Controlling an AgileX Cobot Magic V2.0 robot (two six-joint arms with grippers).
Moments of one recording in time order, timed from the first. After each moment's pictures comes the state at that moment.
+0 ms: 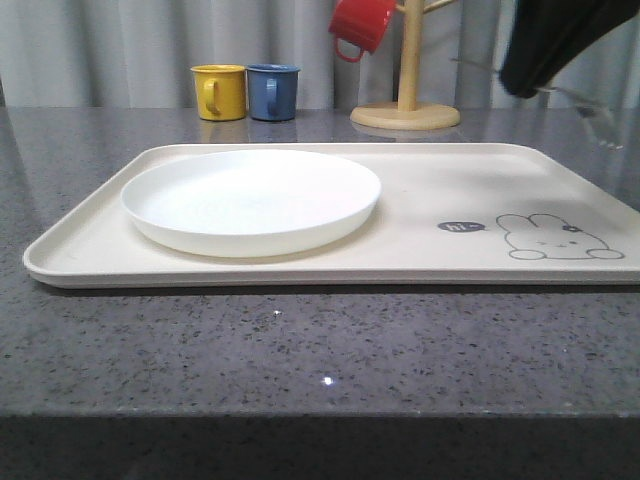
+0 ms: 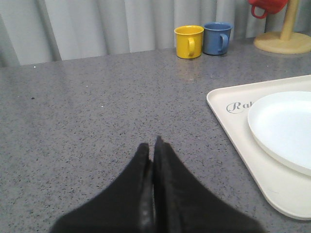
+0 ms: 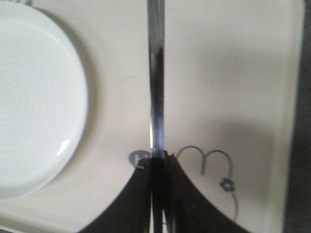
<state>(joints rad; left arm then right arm) -0.11 0.27 -0.43 -0.03 0.43 0.10 0.42 1.48 -1.32 0.06 0.96 0.31</state>
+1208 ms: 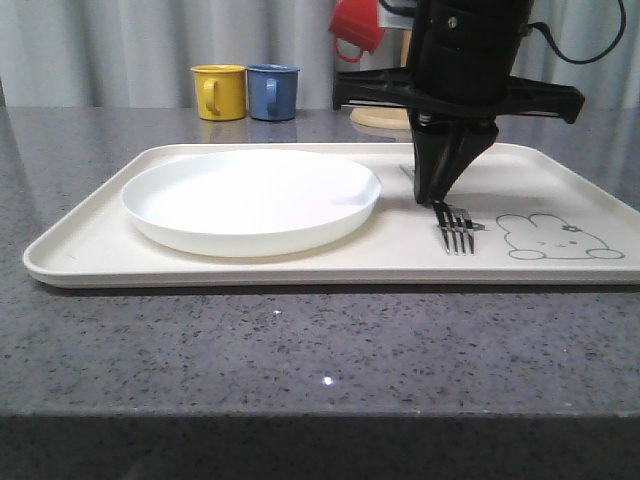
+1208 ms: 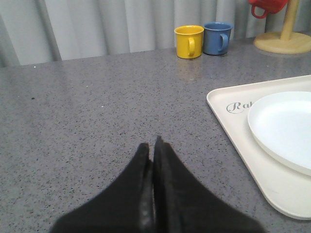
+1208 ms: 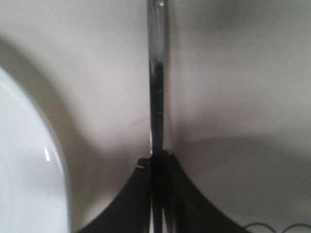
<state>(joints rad) -0.11 0.27 -0.43 -0.03 0.43 0.10 0.50 1.80 -1.44 -0.08 0.93 0.61</state>
